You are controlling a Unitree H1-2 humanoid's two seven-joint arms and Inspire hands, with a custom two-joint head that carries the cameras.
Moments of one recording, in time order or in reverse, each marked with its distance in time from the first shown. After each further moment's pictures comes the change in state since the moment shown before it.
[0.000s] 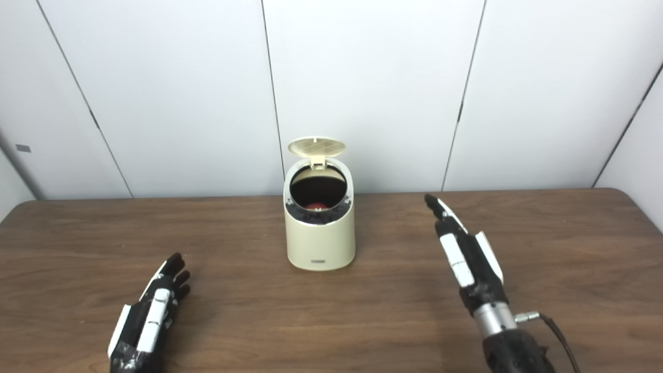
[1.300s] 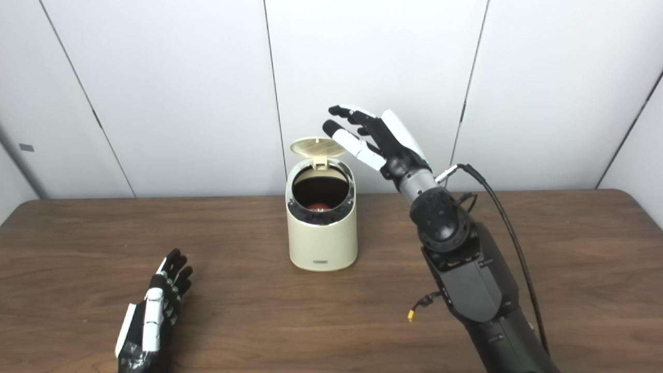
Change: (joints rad) left arm -0.007 -0.034 -0.028 0.024 0.019 -0.059 0.020; right arm -0.446 -0.021 0.258 0.105 -0.357 0.220 0.031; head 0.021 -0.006
